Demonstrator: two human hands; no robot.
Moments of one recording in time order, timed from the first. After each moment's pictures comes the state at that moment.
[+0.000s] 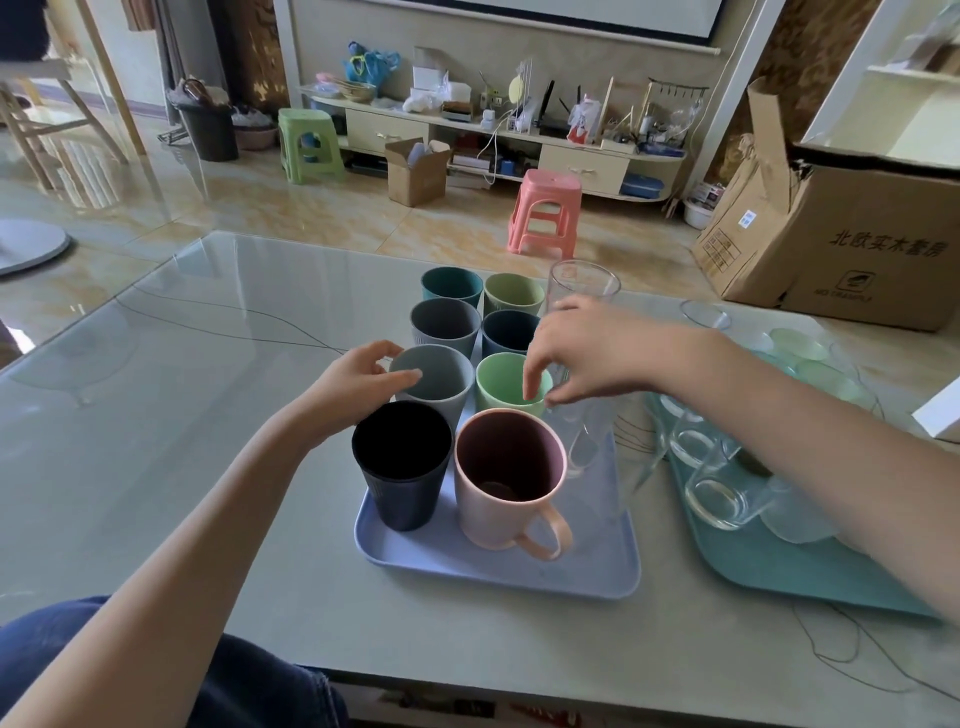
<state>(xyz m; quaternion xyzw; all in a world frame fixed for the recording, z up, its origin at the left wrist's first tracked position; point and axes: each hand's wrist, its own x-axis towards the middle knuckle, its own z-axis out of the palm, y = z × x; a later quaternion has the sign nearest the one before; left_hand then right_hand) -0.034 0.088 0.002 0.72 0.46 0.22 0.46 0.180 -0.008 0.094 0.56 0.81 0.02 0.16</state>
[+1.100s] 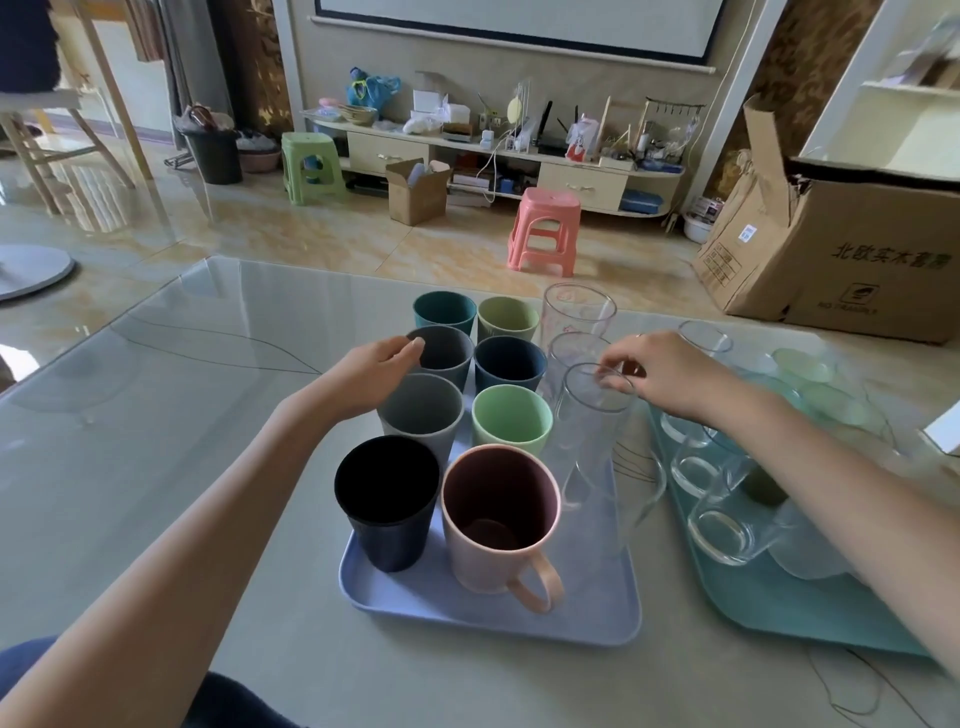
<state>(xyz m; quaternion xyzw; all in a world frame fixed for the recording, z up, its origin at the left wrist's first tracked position) -0.002 0.129 0.010 0.80 0.46 0.18 0.34 0.275 -0.011 0.056 0.73 0.67 -0.05 -0.08</state>
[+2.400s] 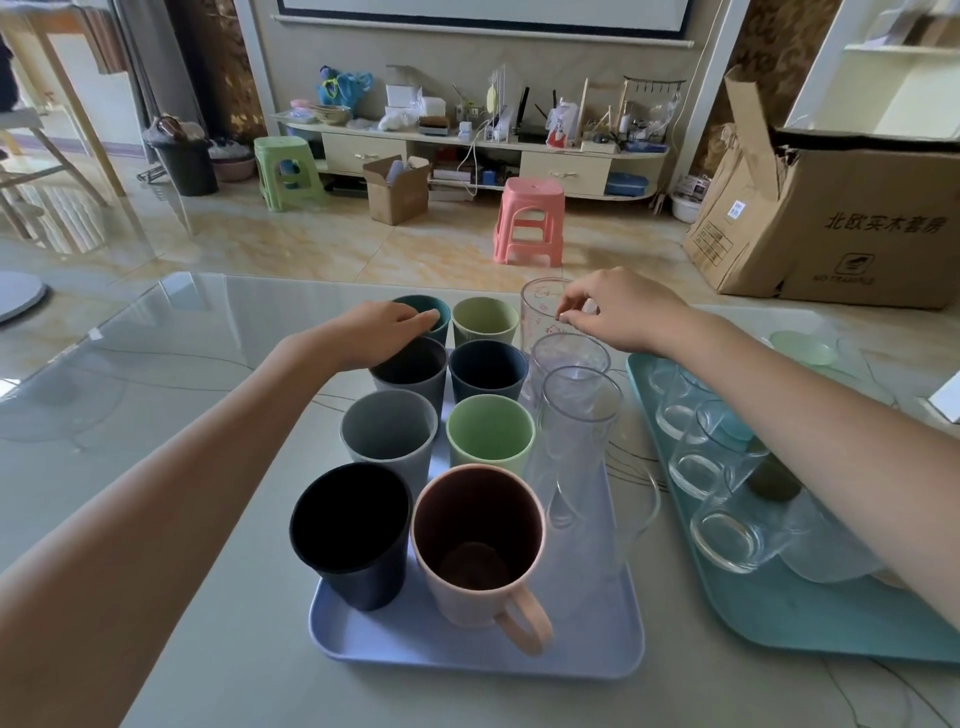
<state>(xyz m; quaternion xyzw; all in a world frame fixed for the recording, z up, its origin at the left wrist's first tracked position) 0.052 0.179 0.035 0.87 0.44 0.06 0.20 0.285 0.048 0.076 0.75 0.65 -0.01 -0.11</state>
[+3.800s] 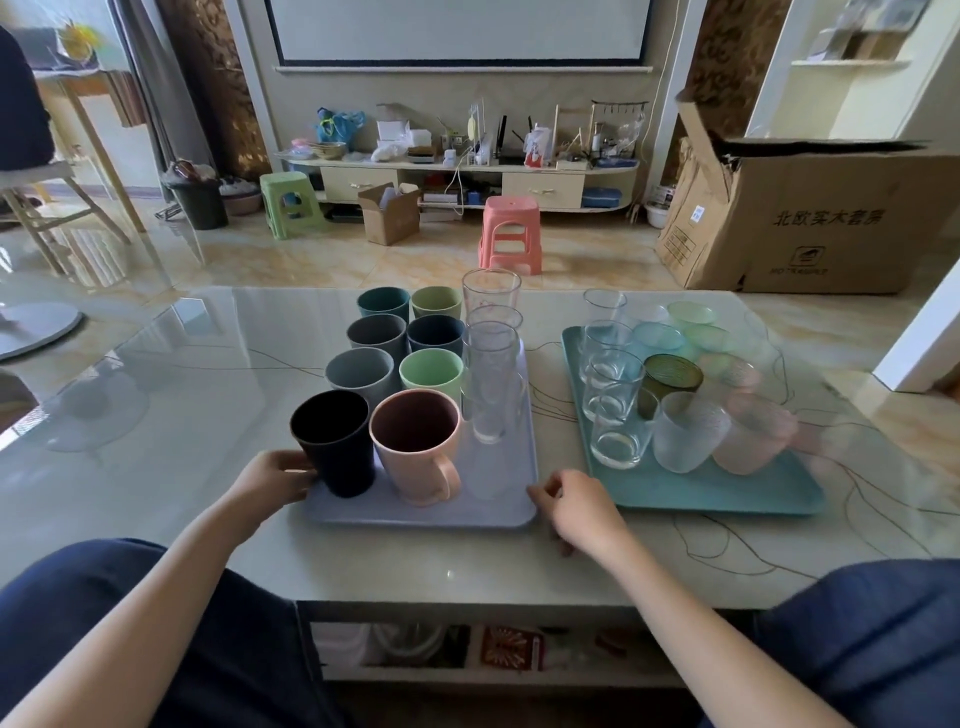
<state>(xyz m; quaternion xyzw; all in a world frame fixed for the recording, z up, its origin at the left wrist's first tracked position) -0.074 0.006 -0.049 0.62 0.56 0.23 0.49 0.206 -0.174 -0.055 0.81 0.44 -0.28 -0.26</state>
